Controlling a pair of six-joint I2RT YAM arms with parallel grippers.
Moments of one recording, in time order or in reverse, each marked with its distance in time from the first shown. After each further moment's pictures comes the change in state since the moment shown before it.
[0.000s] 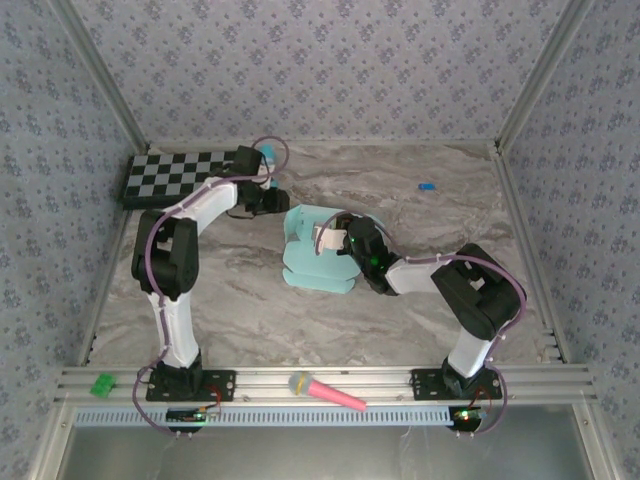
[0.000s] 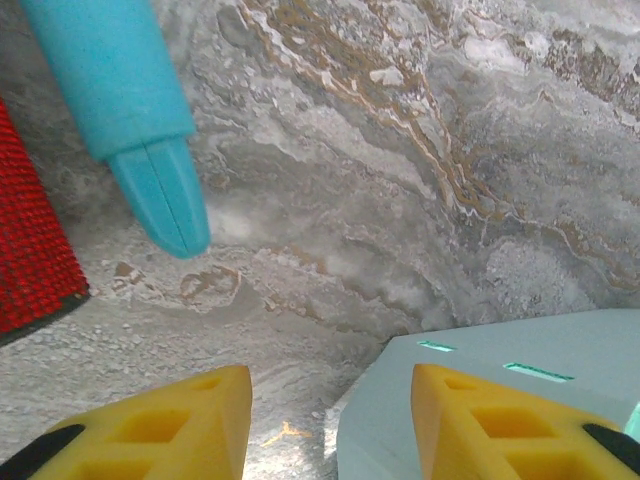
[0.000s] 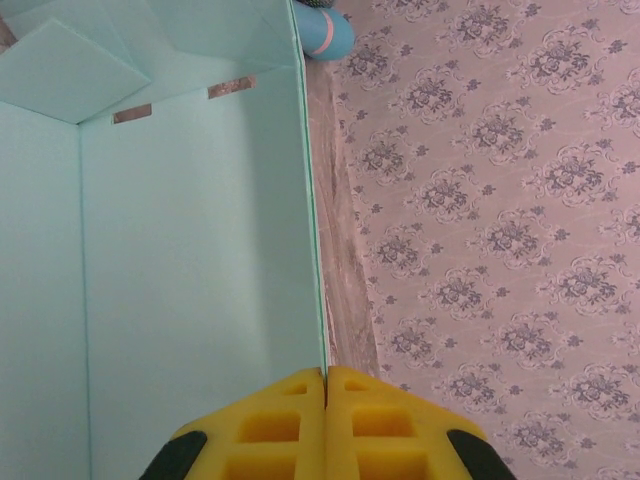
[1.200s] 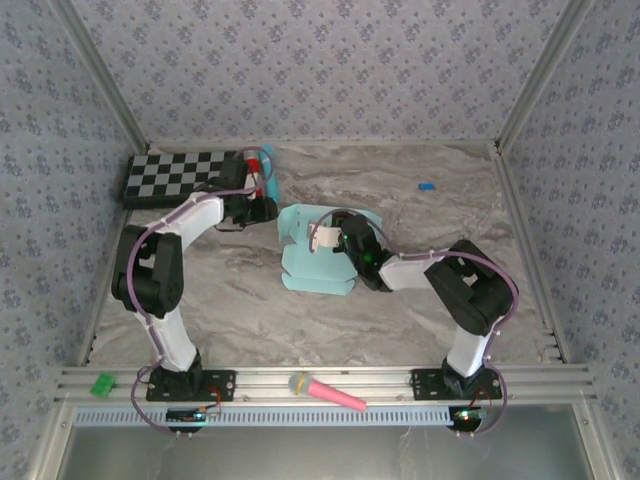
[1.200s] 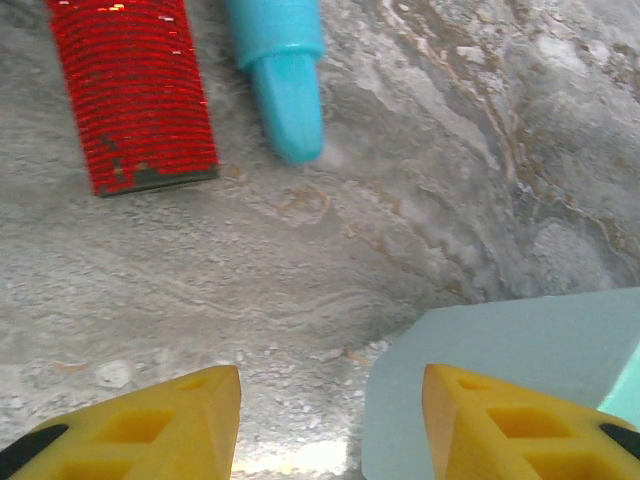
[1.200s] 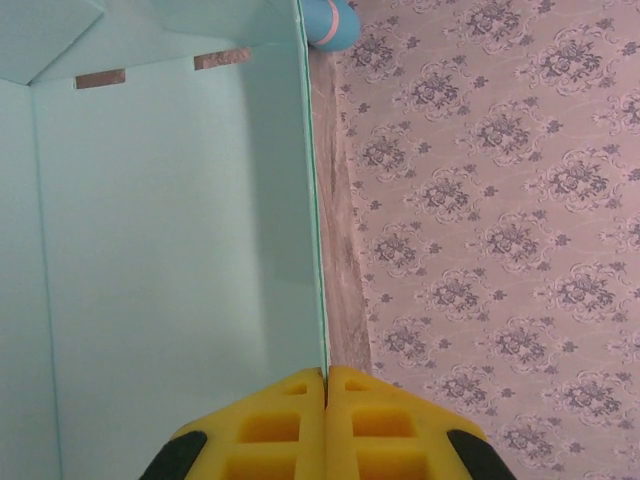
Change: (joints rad) left arm 0.041 -0.174 -0.225 0.090 -0.072 -0.104; right arm 0.011 0.045 0.063 -0.043 0.043 -0.026
